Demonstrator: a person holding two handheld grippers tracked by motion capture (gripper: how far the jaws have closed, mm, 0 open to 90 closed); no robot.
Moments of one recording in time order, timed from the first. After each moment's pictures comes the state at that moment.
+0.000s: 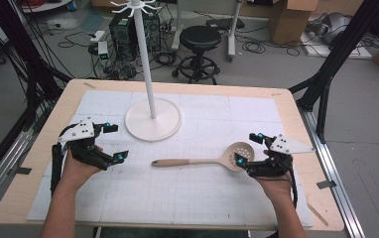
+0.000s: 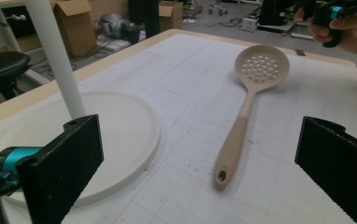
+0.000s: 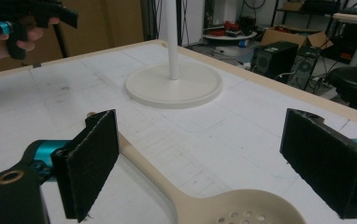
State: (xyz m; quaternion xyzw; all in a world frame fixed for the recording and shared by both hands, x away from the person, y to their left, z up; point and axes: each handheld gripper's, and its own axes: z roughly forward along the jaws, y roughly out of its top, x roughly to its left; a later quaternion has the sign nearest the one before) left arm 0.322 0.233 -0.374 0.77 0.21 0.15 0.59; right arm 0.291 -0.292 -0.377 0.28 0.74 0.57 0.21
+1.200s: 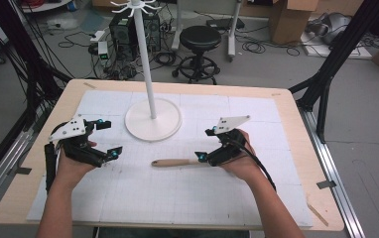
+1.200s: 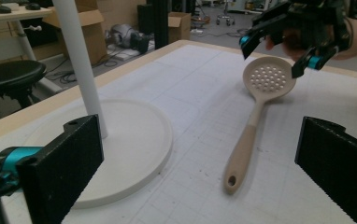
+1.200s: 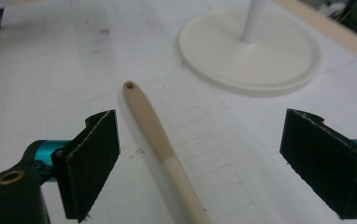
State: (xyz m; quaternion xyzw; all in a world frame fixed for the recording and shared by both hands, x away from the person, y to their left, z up) left arm 0.321 0.245 -0.368 0.76 0.21 0.16 0.60; right arm 0.354 -0.181 -0.373 0.18 0.87 0.44 0.09
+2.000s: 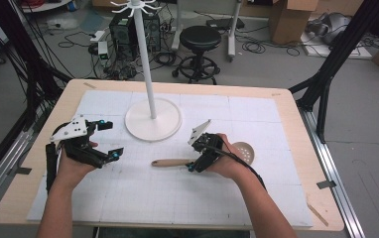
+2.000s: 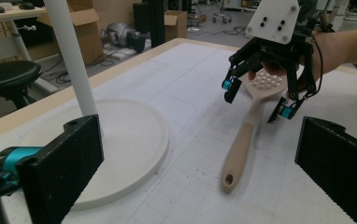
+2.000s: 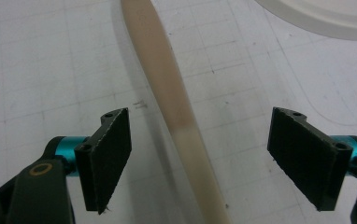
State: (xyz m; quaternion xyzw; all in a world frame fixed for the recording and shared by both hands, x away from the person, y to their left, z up) left arm 0.321 0.244 -0.369 0.76 0.20 0.16 0.59; right arm 0.369 -0.131 -0.405 0.13 0.95 0.28 0.06
